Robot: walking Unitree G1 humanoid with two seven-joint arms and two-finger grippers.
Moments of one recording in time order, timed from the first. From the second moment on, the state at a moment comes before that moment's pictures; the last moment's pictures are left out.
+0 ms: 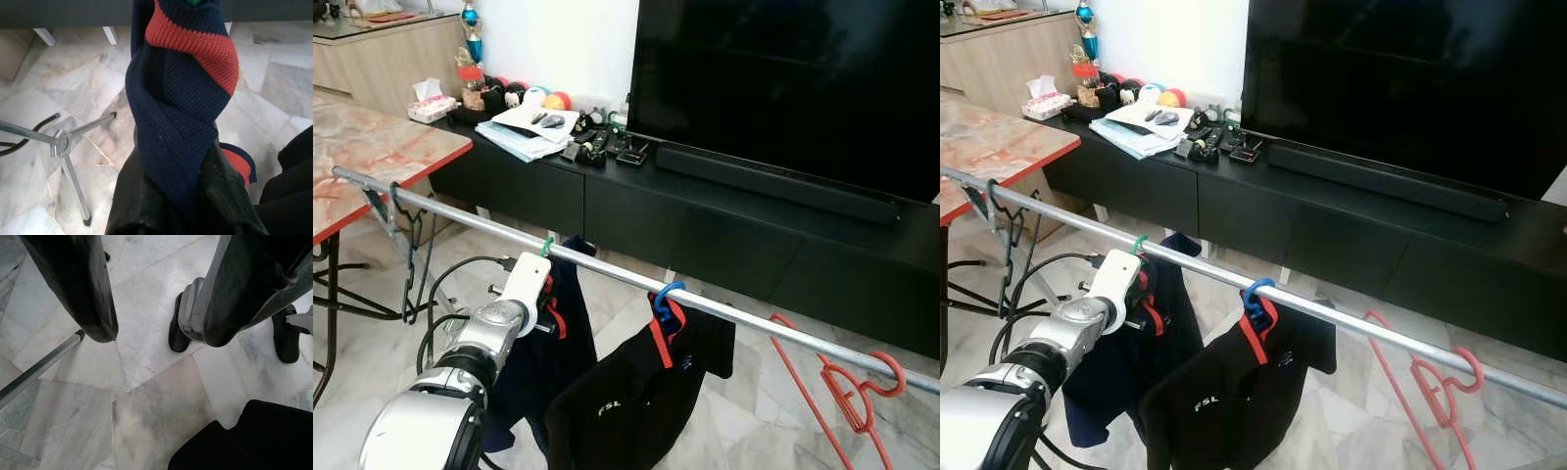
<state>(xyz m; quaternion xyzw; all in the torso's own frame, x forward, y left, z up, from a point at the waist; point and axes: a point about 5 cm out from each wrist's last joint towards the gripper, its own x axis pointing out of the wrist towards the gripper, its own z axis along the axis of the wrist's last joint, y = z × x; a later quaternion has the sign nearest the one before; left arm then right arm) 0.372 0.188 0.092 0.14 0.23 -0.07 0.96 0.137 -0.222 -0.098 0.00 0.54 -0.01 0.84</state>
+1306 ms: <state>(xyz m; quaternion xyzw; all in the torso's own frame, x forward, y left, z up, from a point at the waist) 0.363 0.201 0.090 0.12 0.16 -0.06 0.98 0.146 -0.211 -0.097 0.02 0.53 -0.01 0.85</state>
